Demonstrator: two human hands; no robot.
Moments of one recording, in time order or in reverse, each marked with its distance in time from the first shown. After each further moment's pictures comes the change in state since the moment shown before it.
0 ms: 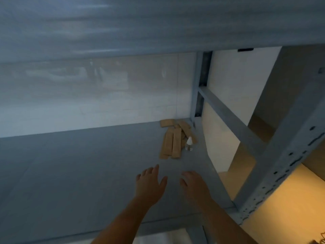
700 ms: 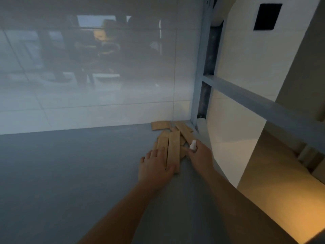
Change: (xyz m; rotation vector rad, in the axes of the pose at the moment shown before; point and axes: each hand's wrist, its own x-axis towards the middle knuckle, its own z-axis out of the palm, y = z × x) left_hand 0.203 0.015 0.102 0.006 0.265 0.130; right_hand 0.231 0.087 0.039 0.399 0.511 0.008
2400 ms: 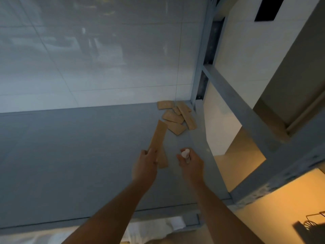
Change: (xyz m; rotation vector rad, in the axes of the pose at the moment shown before) left_hand -0.134 0.024 -0.143 -0.239 -0.201 -0.309; right_hand -0.160 -0.115 -0.091 0.229 -0.119 0.230
